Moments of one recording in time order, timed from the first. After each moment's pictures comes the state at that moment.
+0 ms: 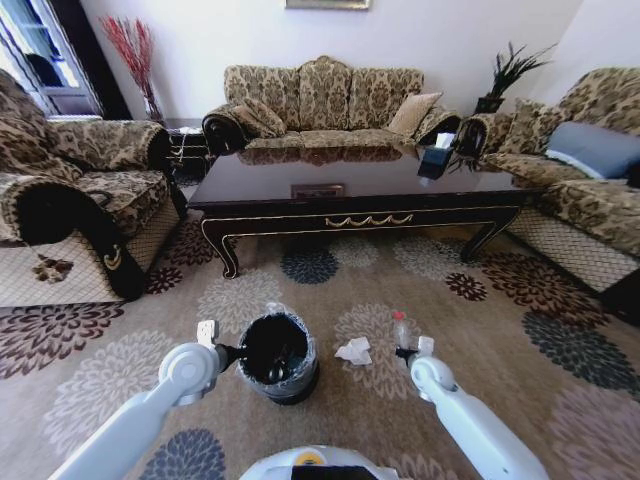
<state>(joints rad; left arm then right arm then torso) 1.12 -0.80 -0.16 -2.13 -1.57 0.74 -0.93 -1.19 0.94 0.27 1.68 0.92 -0.36 0.46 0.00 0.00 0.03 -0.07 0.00</state>
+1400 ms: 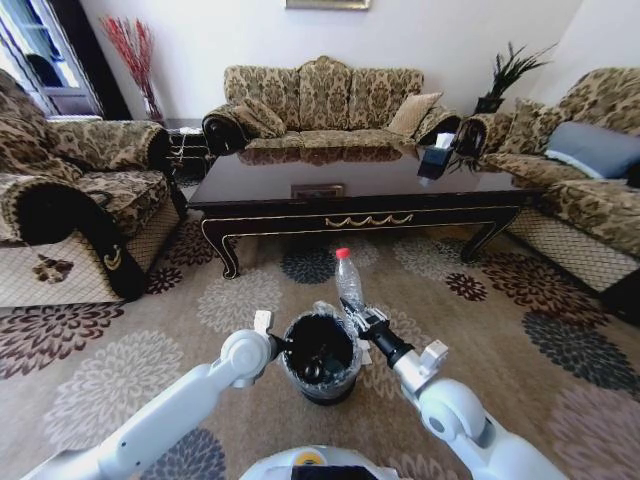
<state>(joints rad) 0.77 -0.94 0.26 -2.02 -1.54 0.74 -0.97 -1.47 0.88 0.29 2.23 0.64 -0.02 0.00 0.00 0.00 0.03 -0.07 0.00</state>
